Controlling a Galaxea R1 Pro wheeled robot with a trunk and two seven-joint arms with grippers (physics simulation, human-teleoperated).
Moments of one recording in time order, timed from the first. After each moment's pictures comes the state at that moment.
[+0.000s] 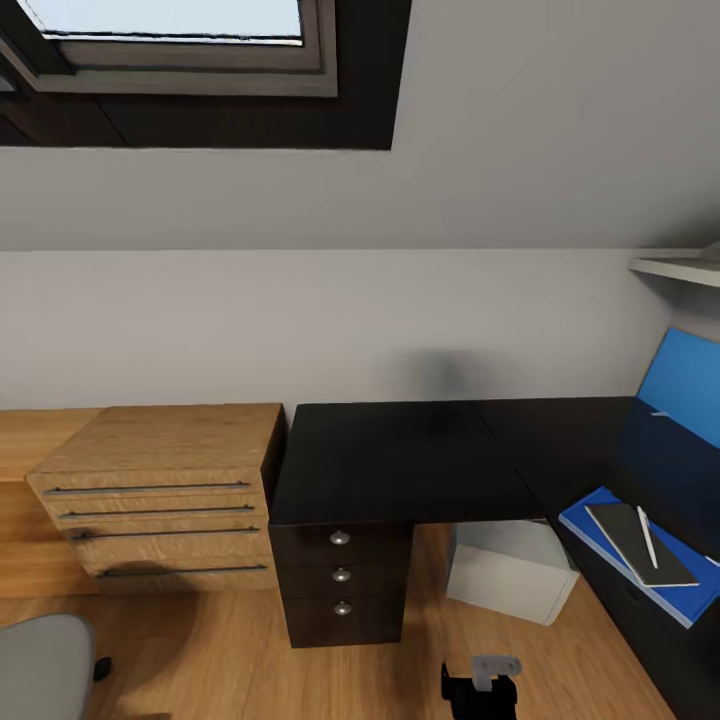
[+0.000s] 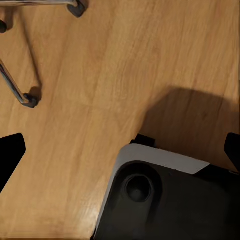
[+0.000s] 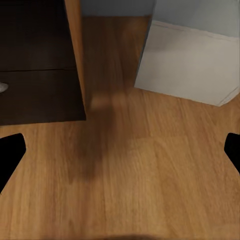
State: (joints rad) left arm -0.02 -0.02 -0.34 -0.31 0.49 -0.24 0.37; right arm -0.46 0.07 0.67 -0.04 -0.60 -0.44 -0.22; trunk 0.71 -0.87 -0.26
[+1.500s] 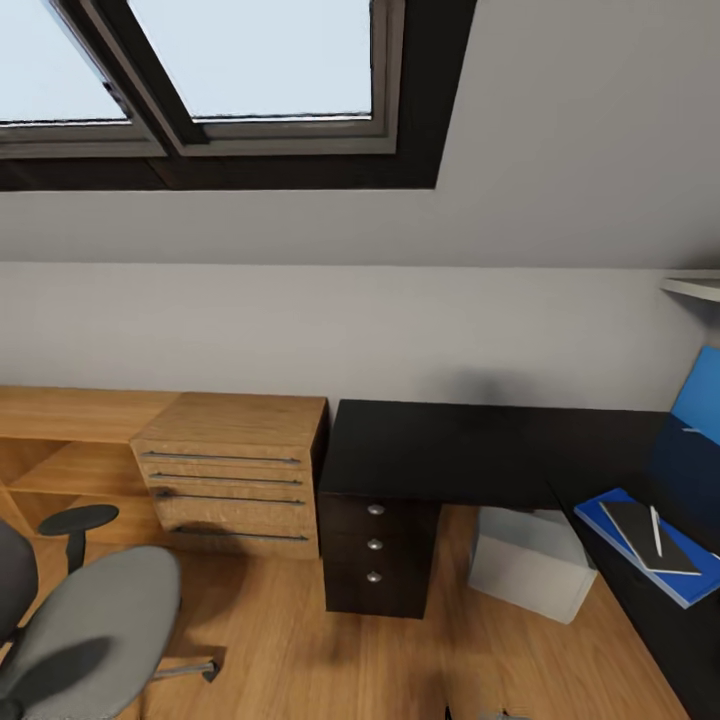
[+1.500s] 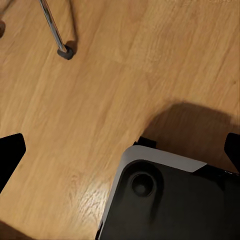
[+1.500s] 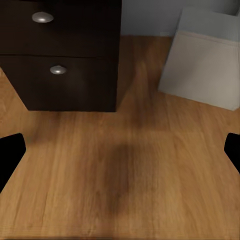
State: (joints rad) left arm -0.02 0.00 -0.34 -0.31 0.51 -0.23 0.35; right arm -0.34 0.10 0.67 0.01 -0.59 -0.72 -0.22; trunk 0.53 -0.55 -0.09
